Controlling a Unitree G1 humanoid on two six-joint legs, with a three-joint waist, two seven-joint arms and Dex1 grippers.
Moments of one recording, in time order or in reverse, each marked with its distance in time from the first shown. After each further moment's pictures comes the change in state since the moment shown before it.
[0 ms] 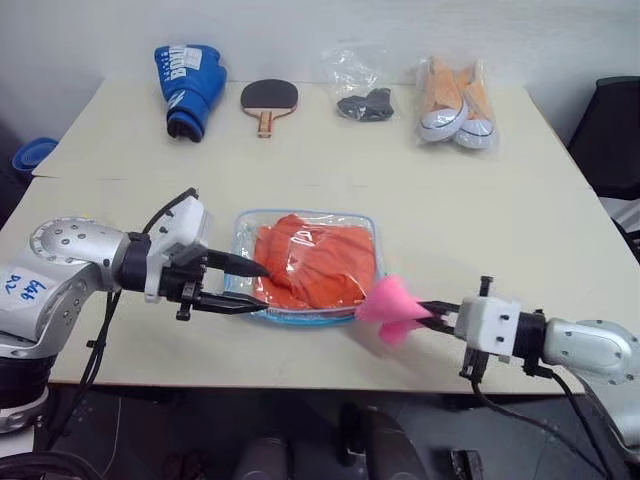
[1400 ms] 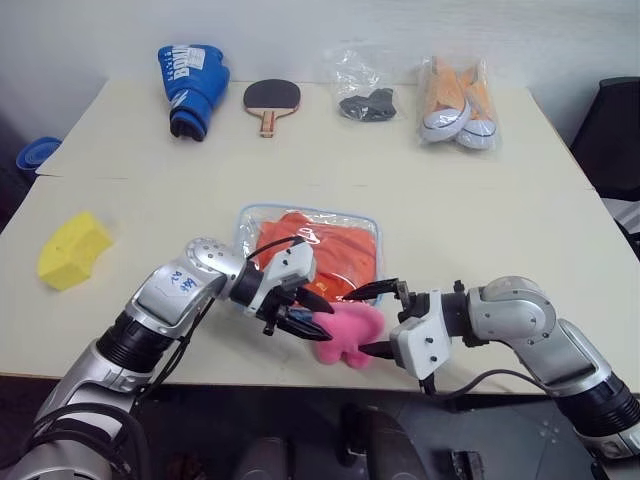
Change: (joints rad) left arm -0.229 -0.344 -0.458 0.238 0.277 -0.036 0.003; right arm -0.301 0.070 0.279 0.086 -0.252 -0.227 0.115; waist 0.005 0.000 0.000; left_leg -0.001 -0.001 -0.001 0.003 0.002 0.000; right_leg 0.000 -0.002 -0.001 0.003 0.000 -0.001
